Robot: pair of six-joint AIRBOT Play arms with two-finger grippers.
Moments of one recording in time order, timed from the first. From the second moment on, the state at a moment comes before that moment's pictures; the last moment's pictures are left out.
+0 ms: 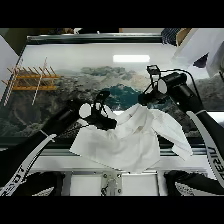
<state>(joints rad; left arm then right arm) -0.65 -1.29 1.08 1.23 -1.09 -1.78 0.35 -1.35 1.32 -1.64 1.23 1.83</state>
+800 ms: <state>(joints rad) -0.66 -1.22 1.08 1.27 -1.12 -1.74 0.65 -1.34 1.32 -1.83 1.39 2.35</state>
